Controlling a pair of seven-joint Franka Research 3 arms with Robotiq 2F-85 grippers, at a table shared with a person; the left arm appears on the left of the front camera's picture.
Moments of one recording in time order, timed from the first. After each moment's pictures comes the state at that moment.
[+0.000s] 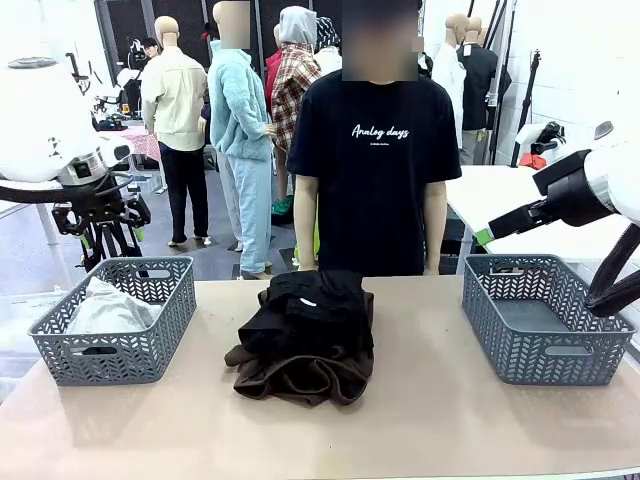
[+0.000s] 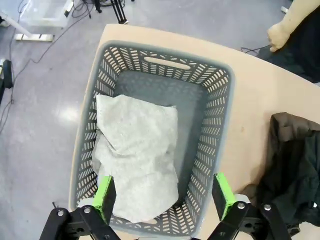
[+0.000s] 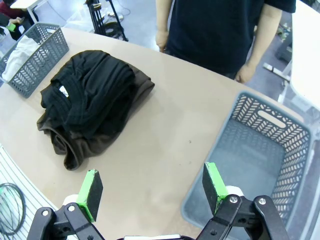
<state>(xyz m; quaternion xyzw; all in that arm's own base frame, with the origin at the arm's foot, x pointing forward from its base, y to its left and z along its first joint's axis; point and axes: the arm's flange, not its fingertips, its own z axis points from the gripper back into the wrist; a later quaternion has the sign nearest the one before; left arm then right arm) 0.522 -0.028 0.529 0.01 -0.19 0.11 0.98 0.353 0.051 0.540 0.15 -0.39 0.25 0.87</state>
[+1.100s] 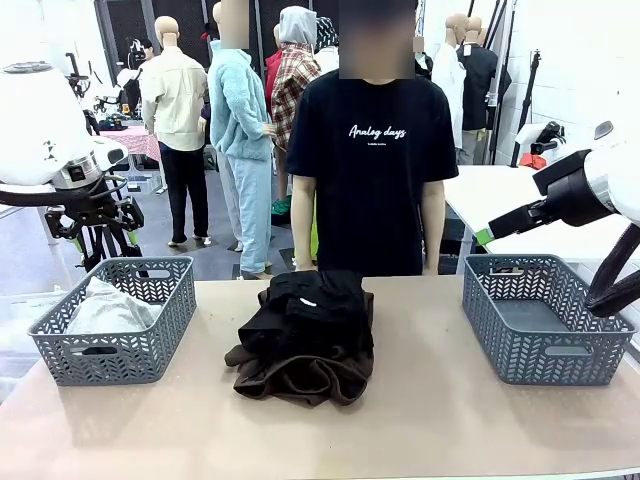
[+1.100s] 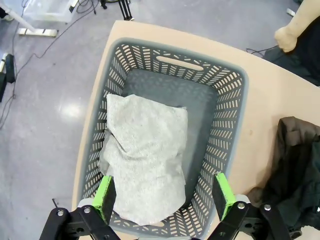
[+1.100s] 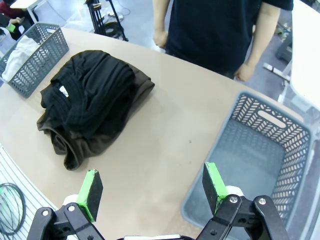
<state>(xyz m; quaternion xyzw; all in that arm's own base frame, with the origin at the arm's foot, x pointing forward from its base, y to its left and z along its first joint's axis) 0.525 -0.013 0.523 0.01 -0.18 0.13 0.98 0.353 0.051 0.540 0.15 -0.39 0.25 0.87</state>
